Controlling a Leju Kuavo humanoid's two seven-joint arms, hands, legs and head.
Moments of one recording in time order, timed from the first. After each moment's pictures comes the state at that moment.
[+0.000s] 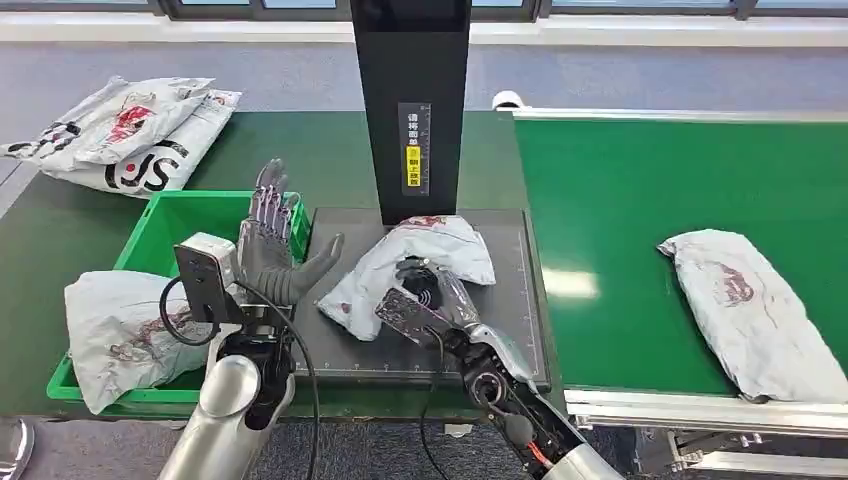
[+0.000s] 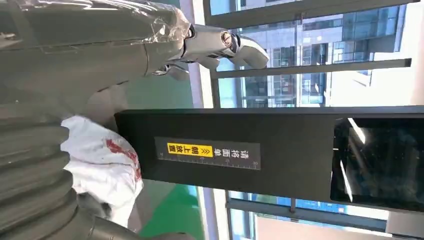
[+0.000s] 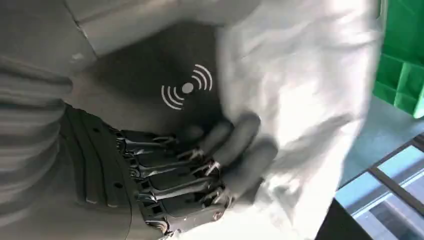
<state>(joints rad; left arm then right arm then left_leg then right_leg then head) -0.27 -0.07 -0.35 -1.53 -0.01 0.31 -0.27 -0.43 0.20 0.60 -0.89 0.53 -0.23 -0.03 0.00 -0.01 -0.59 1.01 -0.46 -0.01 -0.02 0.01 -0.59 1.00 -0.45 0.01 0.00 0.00</state>
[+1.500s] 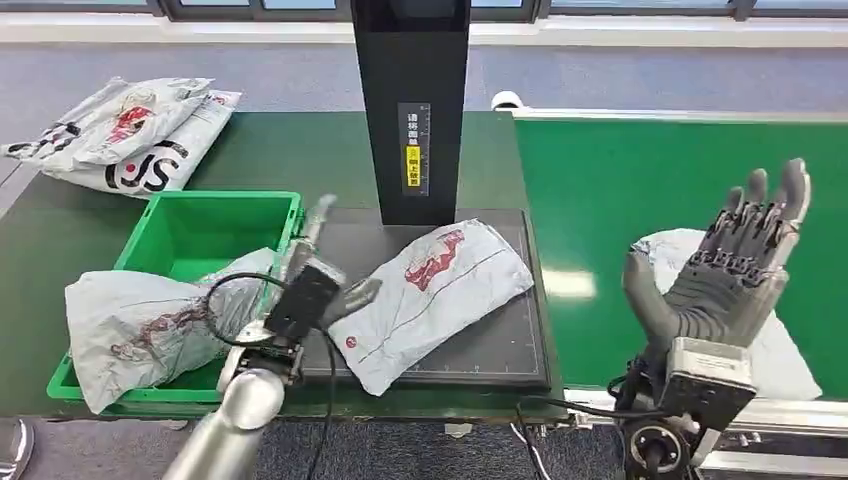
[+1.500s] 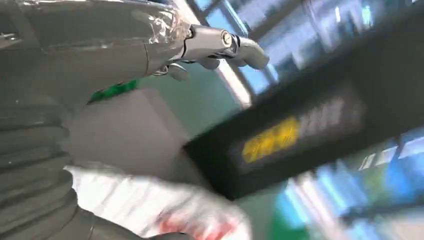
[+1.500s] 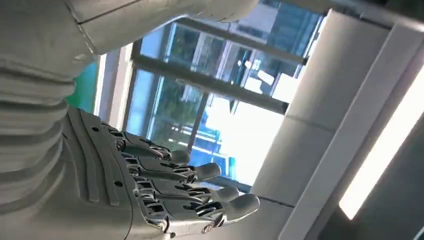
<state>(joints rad) -0.28 -0.05 -0.39 -1.41 -0.55 0.17 -0.08 -0.08 0.06 0.22 -1.89 0.49 -0.63 -0.26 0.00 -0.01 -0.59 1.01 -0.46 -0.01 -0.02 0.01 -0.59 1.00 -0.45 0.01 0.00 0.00</state>
